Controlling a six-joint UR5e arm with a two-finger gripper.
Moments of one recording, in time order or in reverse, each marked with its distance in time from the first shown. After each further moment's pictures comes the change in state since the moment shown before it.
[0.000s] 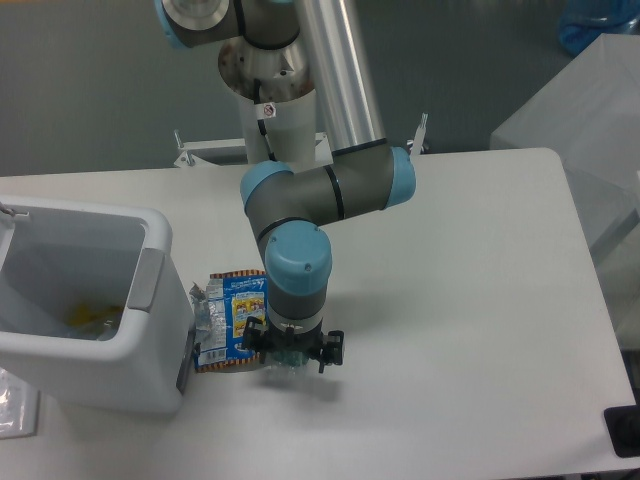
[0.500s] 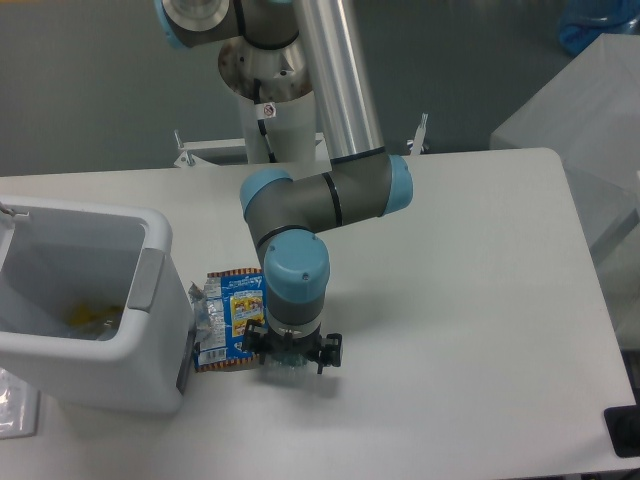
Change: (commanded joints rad) arm -0.011 -0.023 -0.005 0.005 0.014 -0.002
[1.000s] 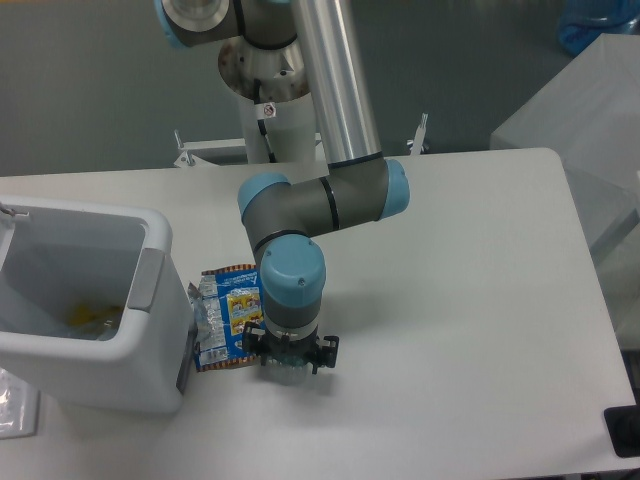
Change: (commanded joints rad) arm 0.000 0.001 0.000 0.002 0.018 -0.002
